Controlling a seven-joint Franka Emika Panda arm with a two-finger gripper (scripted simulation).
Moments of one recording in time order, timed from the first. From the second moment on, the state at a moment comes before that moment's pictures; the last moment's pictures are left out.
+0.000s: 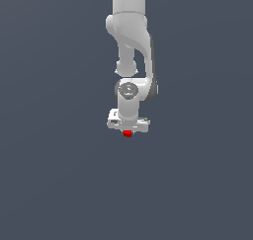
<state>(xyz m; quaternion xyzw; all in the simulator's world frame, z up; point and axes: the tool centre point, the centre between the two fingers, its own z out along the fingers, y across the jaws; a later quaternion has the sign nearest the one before) -0.043 0.007 0.021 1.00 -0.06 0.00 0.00</state>
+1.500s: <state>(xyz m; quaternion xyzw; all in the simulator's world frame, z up) 0.000 0.085 0.195 1.00 -0.06 0.00 0.00</state>
